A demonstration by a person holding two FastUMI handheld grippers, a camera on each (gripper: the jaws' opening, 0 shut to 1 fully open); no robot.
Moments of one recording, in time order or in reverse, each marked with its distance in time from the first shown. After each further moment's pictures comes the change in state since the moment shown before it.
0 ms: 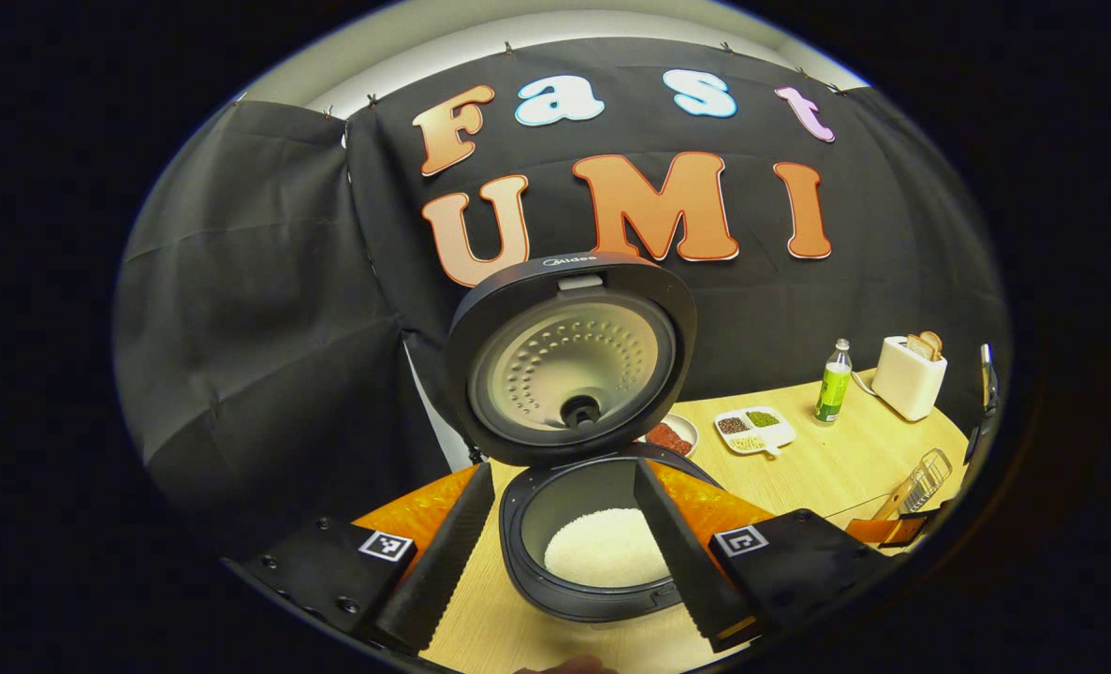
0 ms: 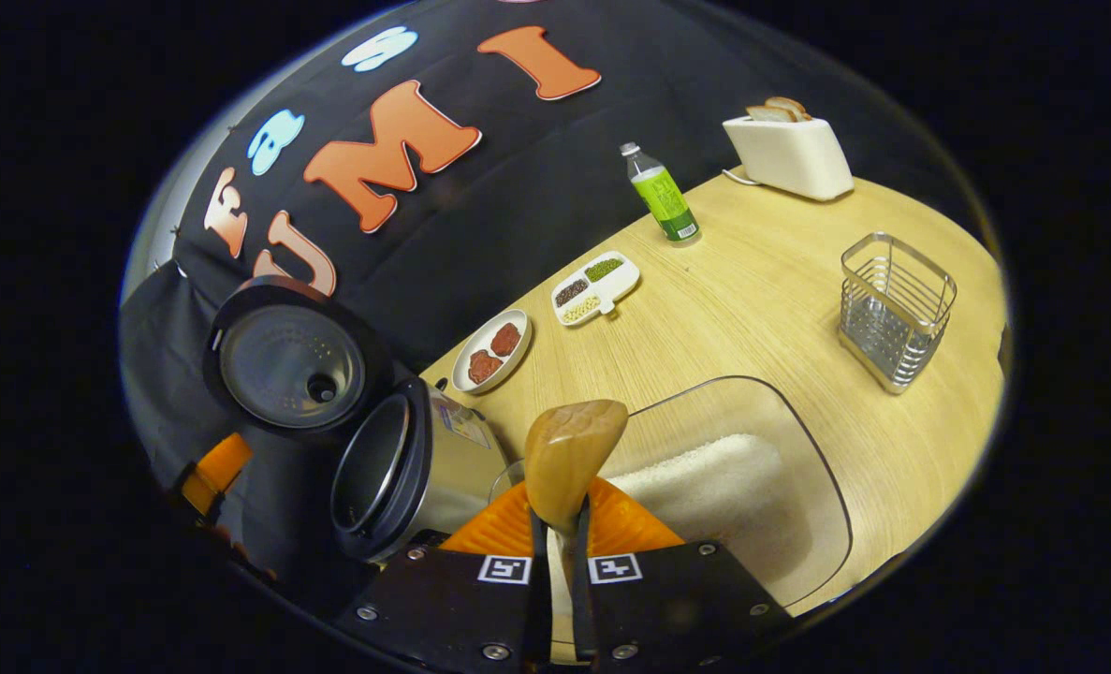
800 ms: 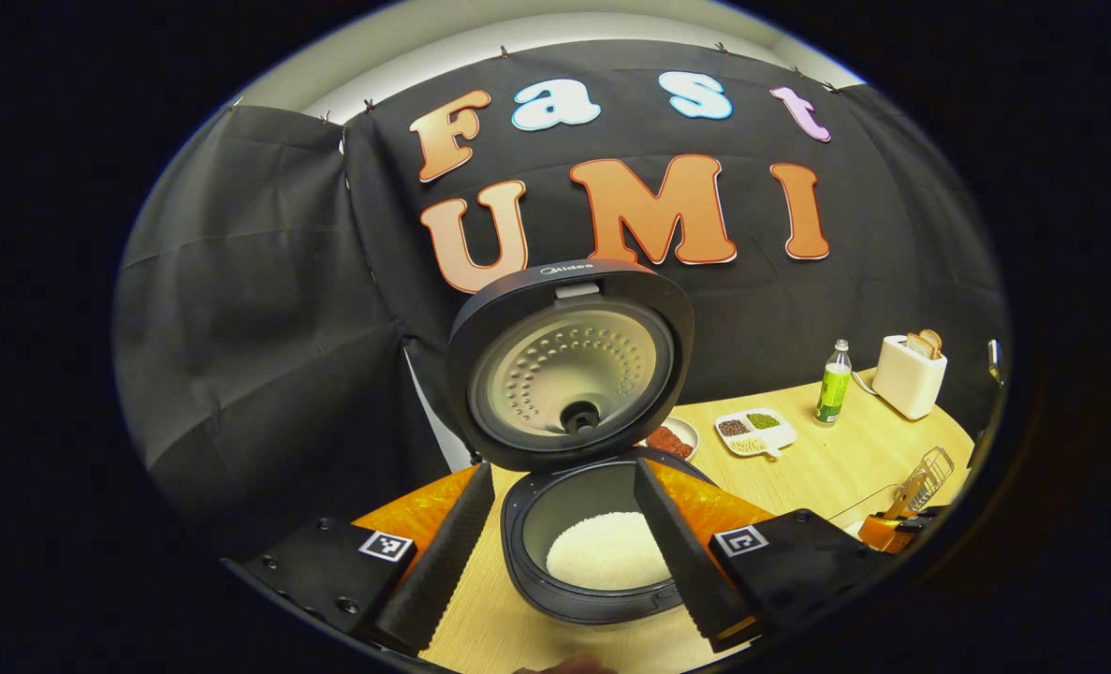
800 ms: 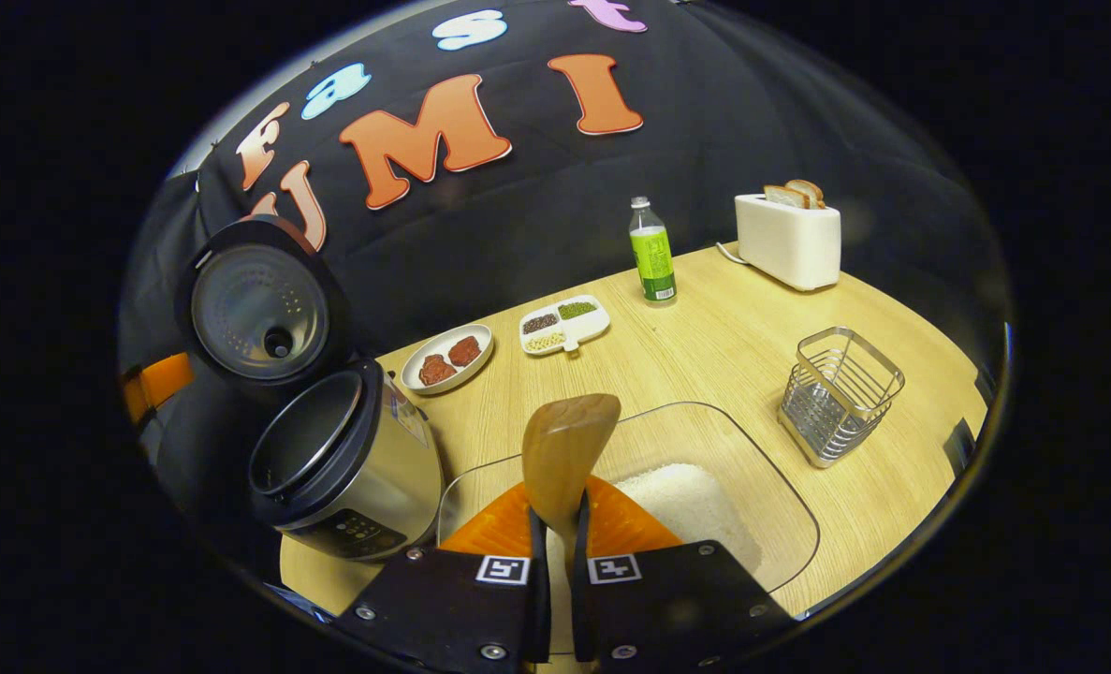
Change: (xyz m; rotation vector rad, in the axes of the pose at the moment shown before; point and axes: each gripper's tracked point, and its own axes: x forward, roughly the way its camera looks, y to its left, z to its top) left arm -0.002 0.000 0.003 0.003 -0.004 0.002; right arm -0.011 -0.025 0.015 -0.299 -0.146 -0.196
